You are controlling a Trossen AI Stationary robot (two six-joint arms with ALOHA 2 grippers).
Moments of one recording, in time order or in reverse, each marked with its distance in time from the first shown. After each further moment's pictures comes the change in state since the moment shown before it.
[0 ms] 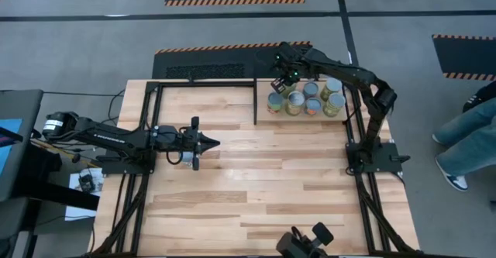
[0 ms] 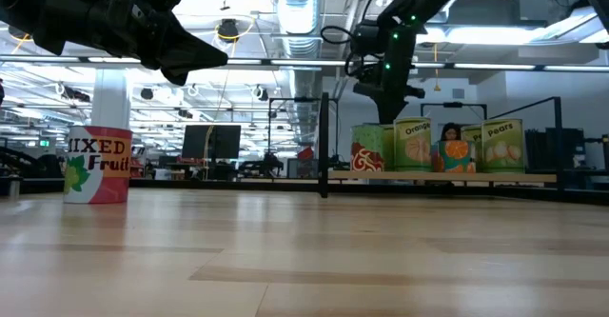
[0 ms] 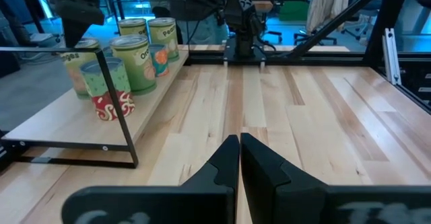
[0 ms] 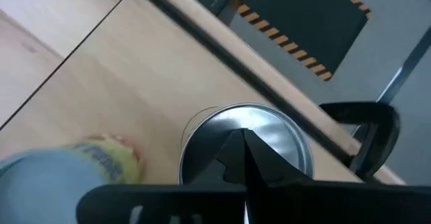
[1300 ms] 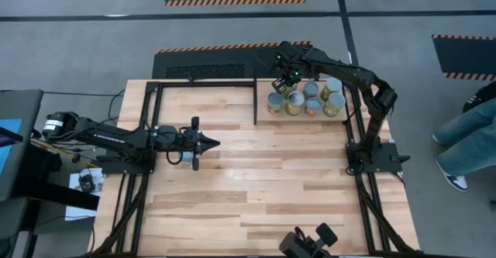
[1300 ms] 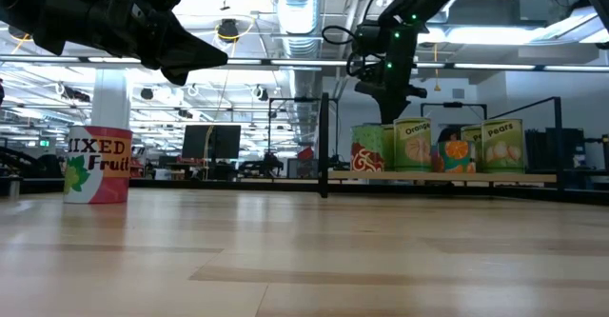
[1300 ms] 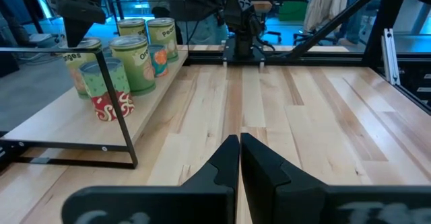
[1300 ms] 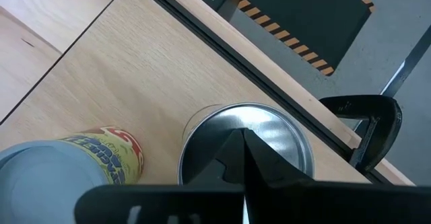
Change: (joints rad) left arm 0.000 0.000 0.000 0.001 0.002 0.000; right arm -0.002 -0.005 -0.005 -0.051 -0.005 0.000
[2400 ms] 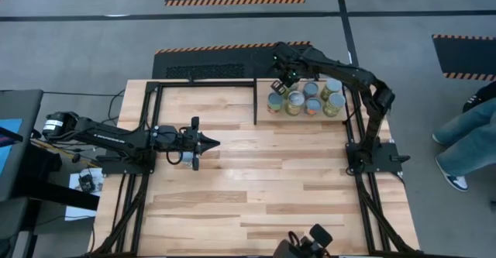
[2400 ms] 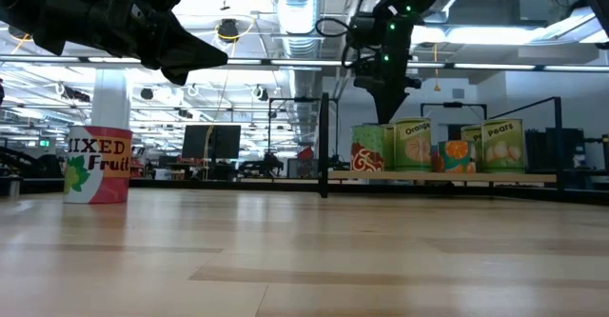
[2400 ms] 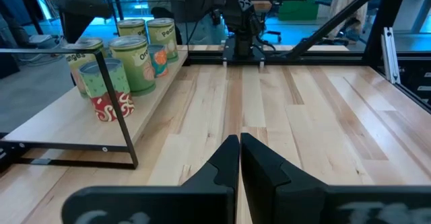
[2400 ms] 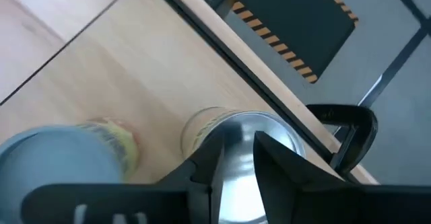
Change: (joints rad) left arm 0.000 0.000 0.000 0.000 0.001 0.007; right arm 0.049 0.006 0.084 -0.032 0.053 -0.069
